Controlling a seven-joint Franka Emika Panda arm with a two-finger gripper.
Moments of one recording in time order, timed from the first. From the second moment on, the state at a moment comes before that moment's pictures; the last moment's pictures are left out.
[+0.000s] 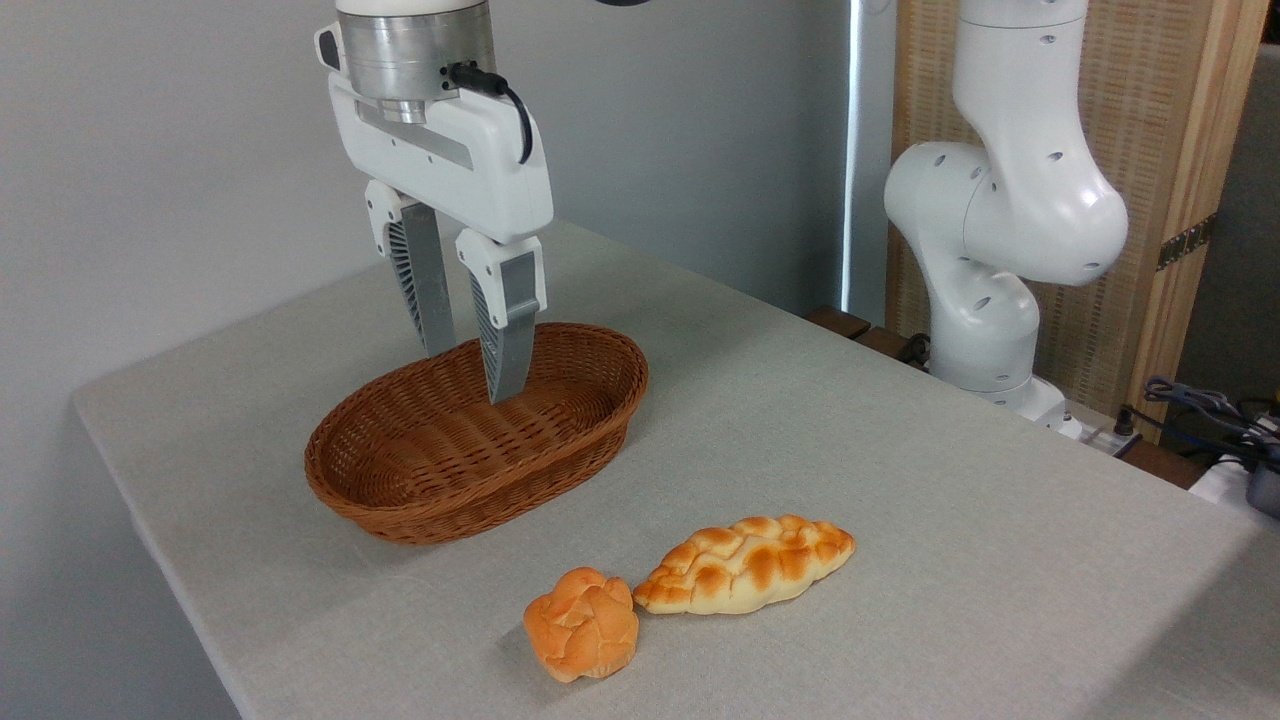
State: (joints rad) arm -0.03 -0.01 -0.05 -1.66 -0.04 1.75 0.65
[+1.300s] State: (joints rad) arm -0.04 -0.01 -0.01 -1.66 -0.04 1.66 0.66
